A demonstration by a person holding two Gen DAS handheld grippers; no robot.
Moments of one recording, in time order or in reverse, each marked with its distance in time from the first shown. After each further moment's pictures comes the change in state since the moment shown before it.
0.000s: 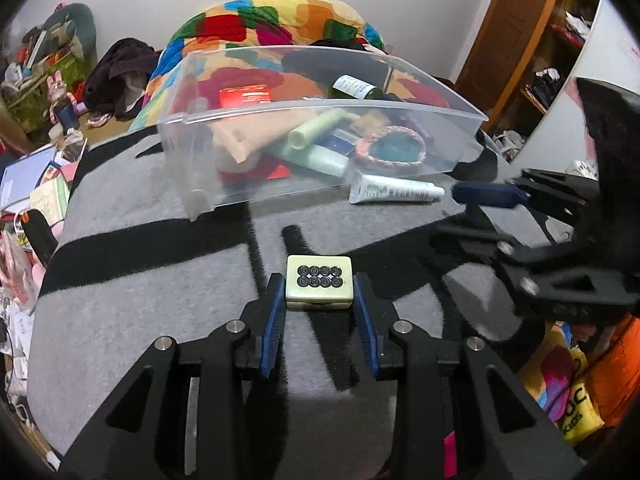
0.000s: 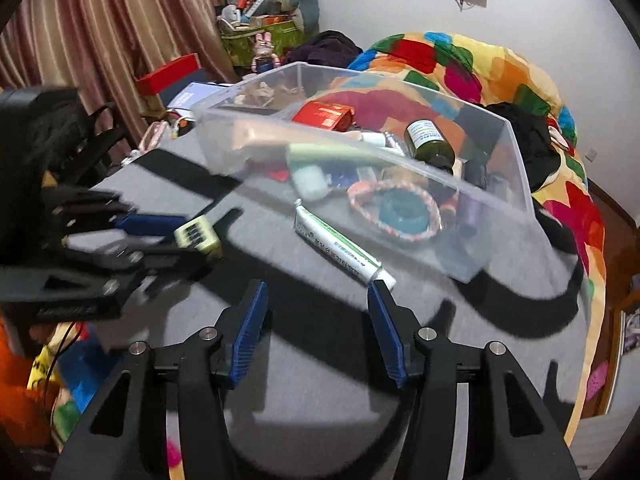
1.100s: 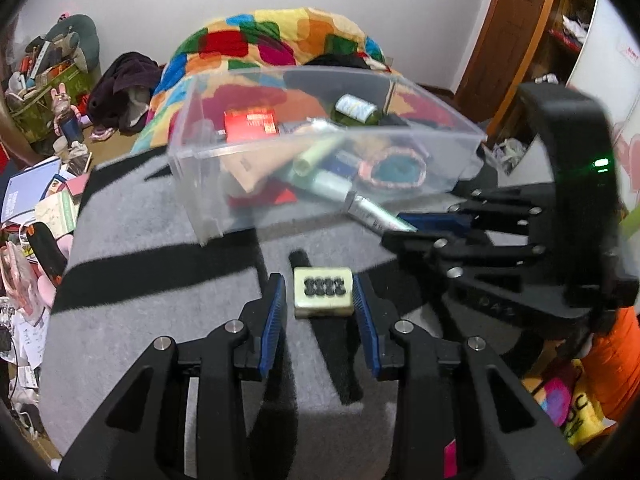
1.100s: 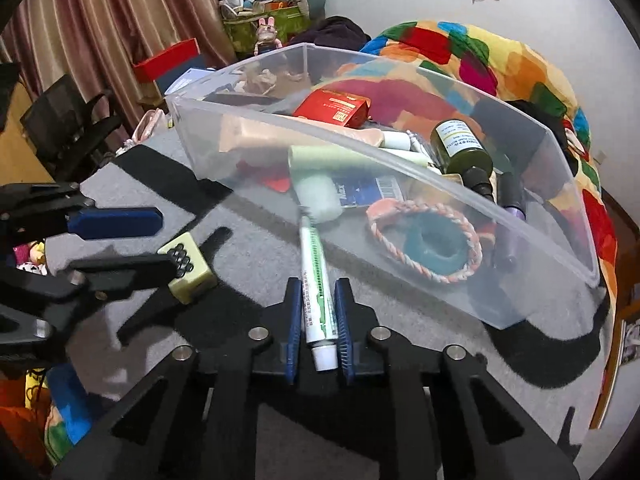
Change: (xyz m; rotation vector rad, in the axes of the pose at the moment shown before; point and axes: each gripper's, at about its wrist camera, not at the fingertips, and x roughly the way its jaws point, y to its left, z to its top) left arm -0.006 -0.003 0.007 0.019 -0.038 0.015; right arm 0.024 0.013 0.012 -0.033 0.024 0.019
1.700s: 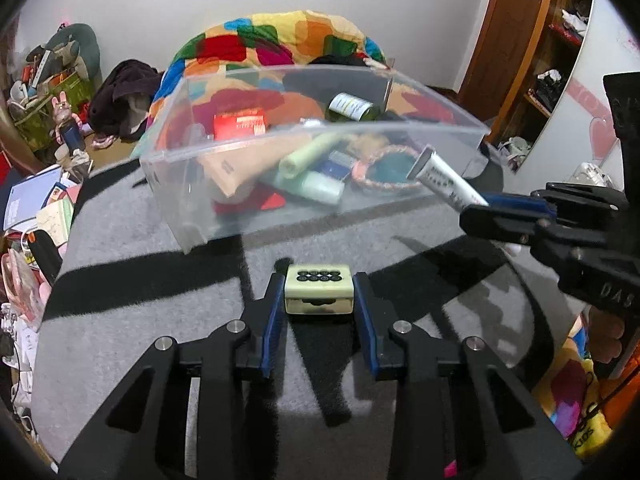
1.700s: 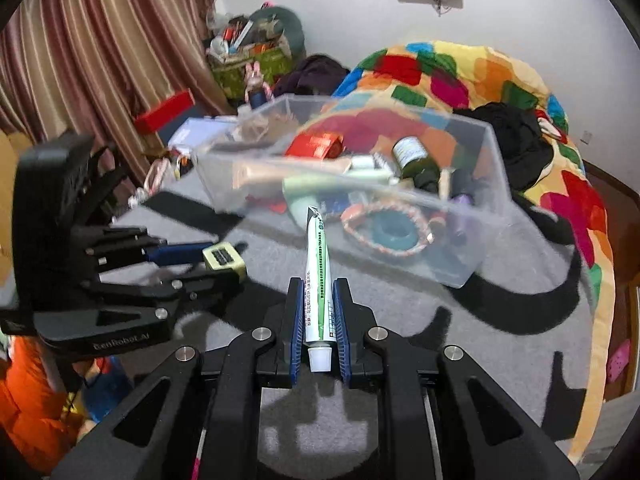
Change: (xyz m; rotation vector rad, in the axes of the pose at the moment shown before) left arm 0.008 -0.012 0.003 0.019 -0.037 0.026; right arm -0.059 -0.018 -0.014 0.149 -0.157 0.045
